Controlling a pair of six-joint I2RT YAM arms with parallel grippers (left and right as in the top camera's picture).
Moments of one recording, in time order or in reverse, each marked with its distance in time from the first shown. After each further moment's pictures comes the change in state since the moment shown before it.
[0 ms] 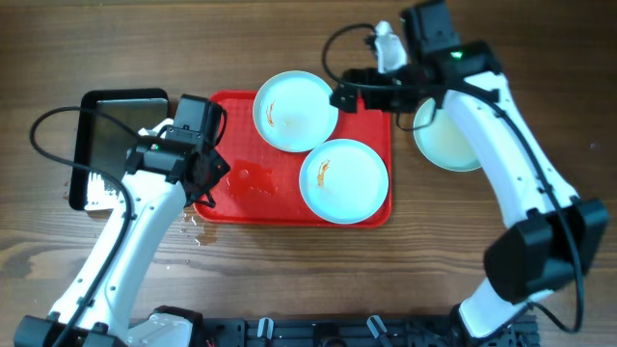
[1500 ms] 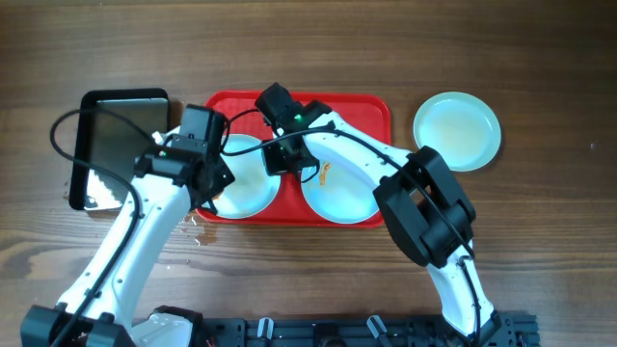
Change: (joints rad) left arm 0.000 0.006 -0.105 0.100 0.039 0.119; right arm 0.420 0.401 -0.036 0.217 0.202 0.303
